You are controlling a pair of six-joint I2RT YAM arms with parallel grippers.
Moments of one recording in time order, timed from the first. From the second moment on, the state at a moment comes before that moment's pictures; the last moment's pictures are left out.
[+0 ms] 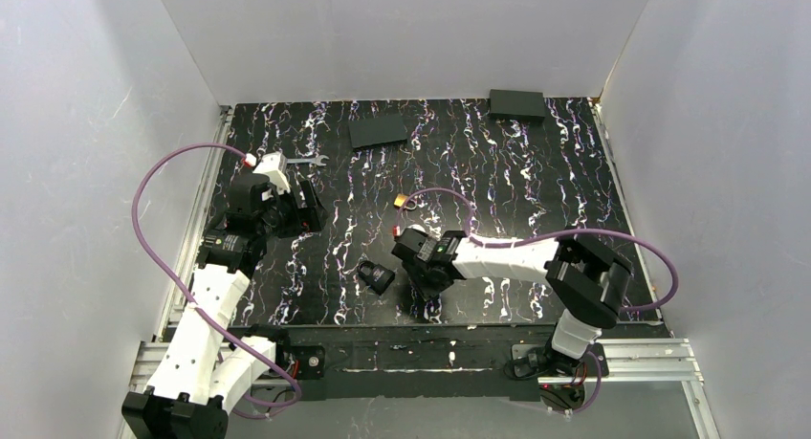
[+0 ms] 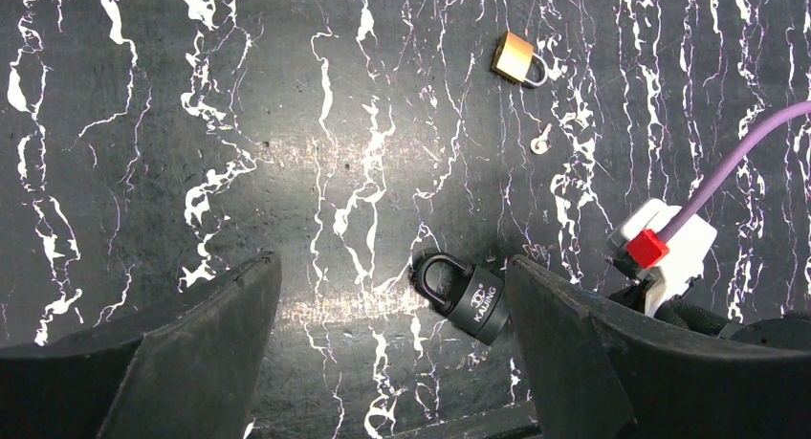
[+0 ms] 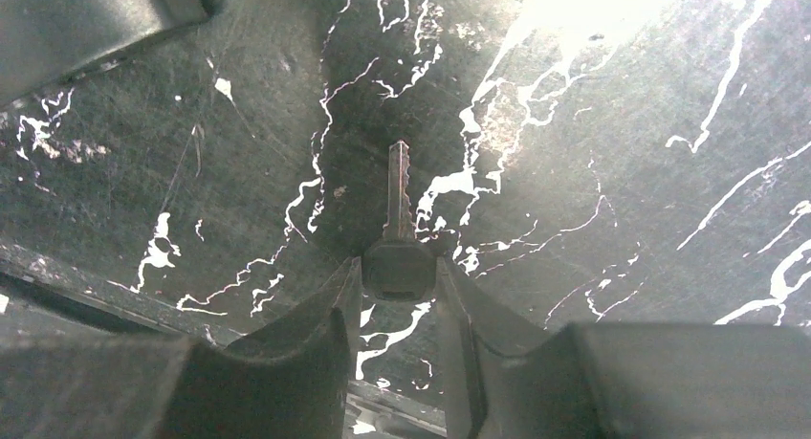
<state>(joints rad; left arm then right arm) -0.17 0.88 0.90 -0.68 0.13 -0.33 1.13 1.69 1.02 -0.61 0.13 0.48</state>
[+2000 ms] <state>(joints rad) -0.76 1.04 0.37 0.73 0.11 -0.40 1.00 1.18 0.87 -0.19 0.31 1.79</state>
